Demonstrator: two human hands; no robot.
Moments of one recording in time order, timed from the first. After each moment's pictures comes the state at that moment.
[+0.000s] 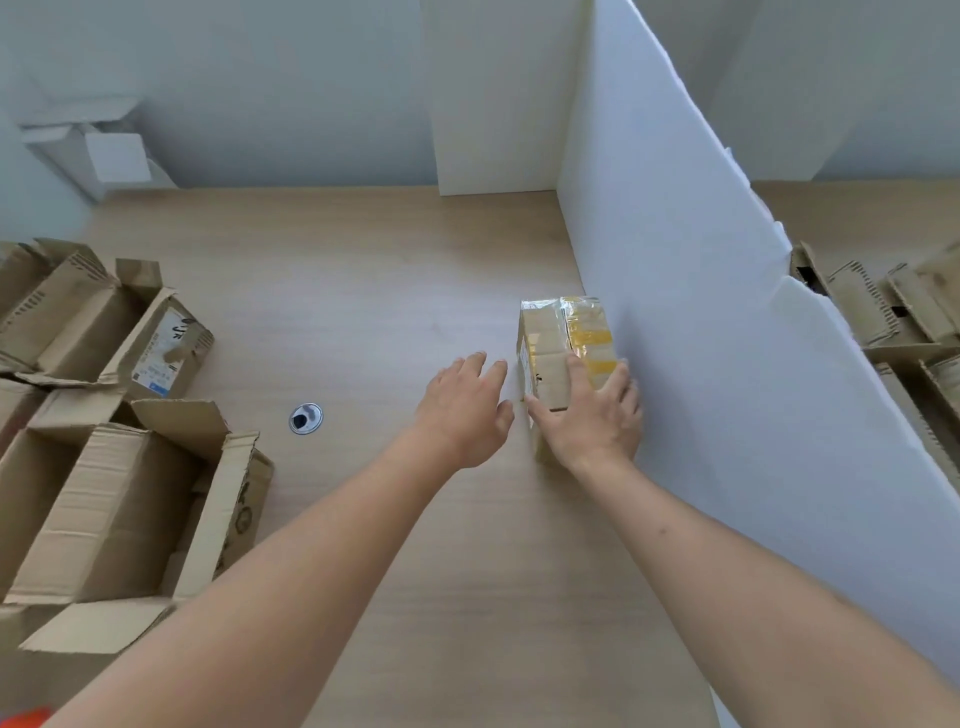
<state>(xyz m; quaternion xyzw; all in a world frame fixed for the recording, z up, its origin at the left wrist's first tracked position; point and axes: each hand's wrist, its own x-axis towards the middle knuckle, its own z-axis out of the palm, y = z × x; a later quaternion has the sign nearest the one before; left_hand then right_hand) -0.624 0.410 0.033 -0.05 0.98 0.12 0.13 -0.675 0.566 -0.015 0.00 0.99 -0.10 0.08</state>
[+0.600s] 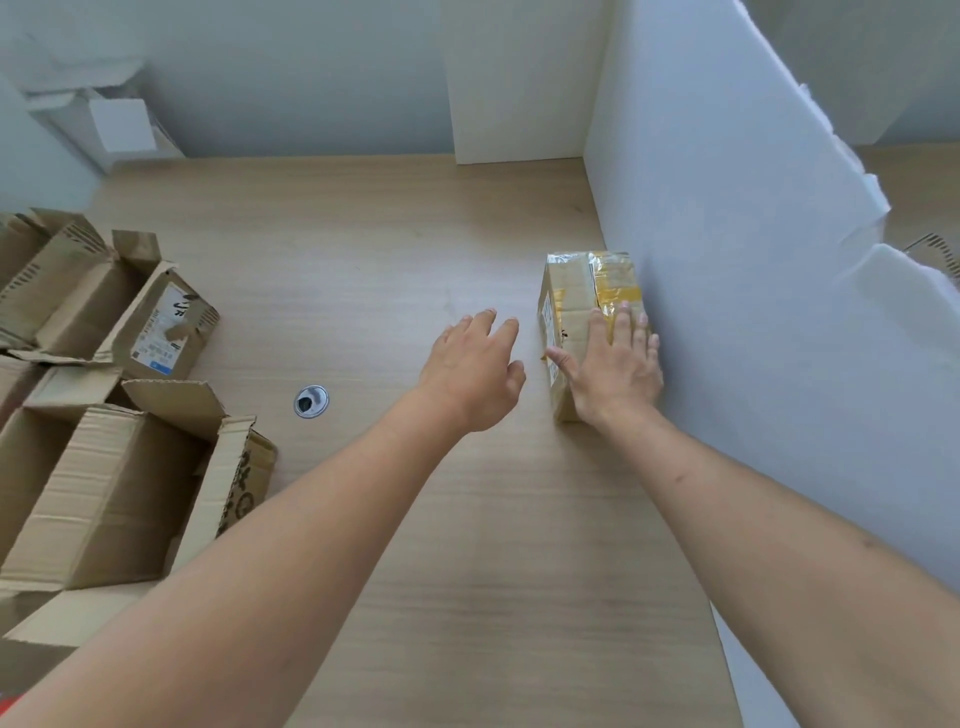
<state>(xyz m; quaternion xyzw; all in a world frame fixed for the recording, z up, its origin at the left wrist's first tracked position) -0.653 0.399 0.026 -0.07 0.99 0.12 0.10 -0.734 0.557 -0.041 -0.08 0.99 -0.07 0.09</state>
